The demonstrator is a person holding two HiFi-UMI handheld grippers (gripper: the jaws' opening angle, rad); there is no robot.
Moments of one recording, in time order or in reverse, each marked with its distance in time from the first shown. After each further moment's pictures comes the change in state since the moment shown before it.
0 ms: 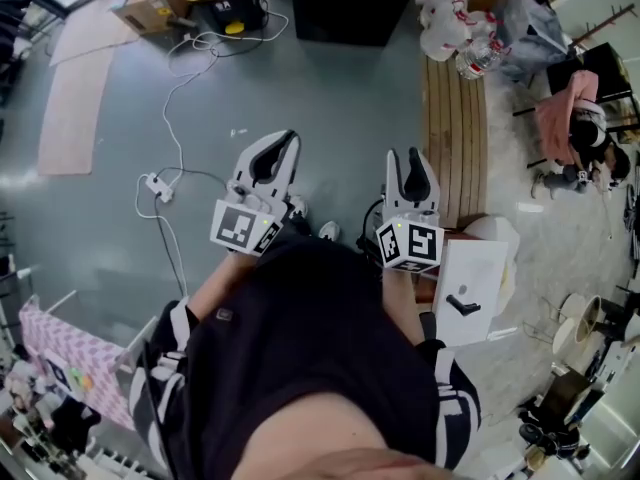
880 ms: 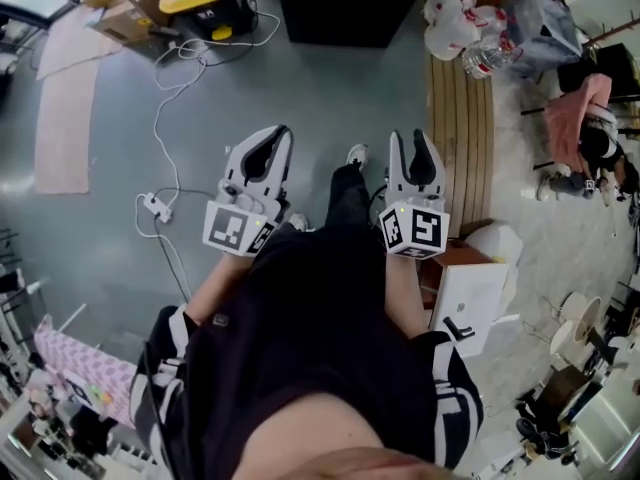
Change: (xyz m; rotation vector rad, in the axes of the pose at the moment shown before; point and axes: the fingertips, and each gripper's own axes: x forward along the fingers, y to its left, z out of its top) left arm 0.122 0.085 -0.025 -0.021 0.029 0.007; right arm 0.158 -0.057 0.004 -0.008 0.023 -0.019
